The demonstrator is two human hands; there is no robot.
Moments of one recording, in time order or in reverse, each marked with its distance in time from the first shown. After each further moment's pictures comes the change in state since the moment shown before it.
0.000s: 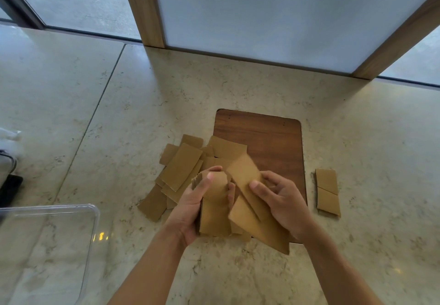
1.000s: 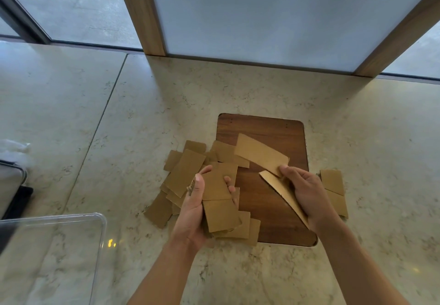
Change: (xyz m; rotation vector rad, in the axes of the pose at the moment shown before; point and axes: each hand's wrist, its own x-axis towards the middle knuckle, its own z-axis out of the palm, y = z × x) left_hand 0.003 -0.008 -0.003 -0.161 0.037 0.165; right_hand 0.011 -0.009 -0.027 0.149 0.321 0.219
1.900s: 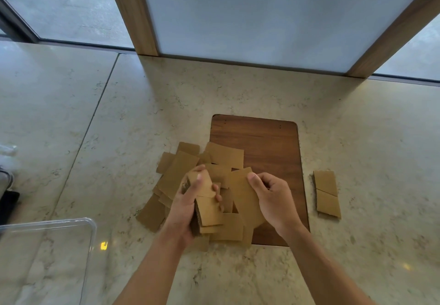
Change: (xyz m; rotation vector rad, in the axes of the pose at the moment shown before) left_hand 0.012 0.012 0.001 0.180 0.096 0.000; right_hand 0.007 0.030 0.043 -0.275 0.029 -0.141
